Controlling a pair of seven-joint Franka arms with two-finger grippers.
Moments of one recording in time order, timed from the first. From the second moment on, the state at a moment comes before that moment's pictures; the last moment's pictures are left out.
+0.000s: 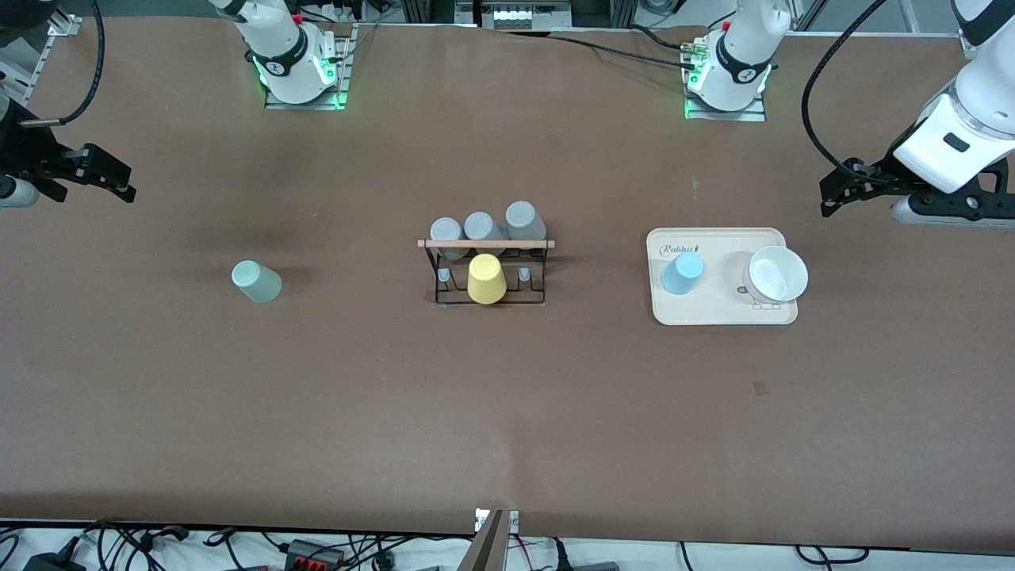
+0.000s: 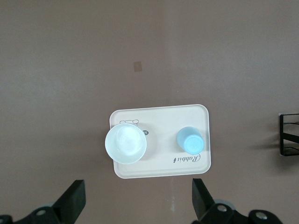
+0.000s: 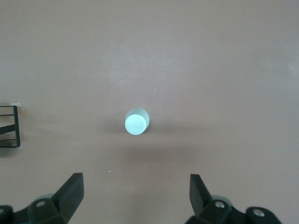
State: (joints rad) left arm -0.04 -0.04 -0.04 -1.71 0.02 1.71 -0.05; right arm -0.05 -0.08 0.02 -1.76 -0.02 1.72 -0.05
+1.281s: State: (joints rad) left arm -0.05 0.03 -0.04 -1.68 0.02 1.53 -0.05; right arm -0.05 -0.07 0.02 -1.76 -0.02 1.72 -0.05
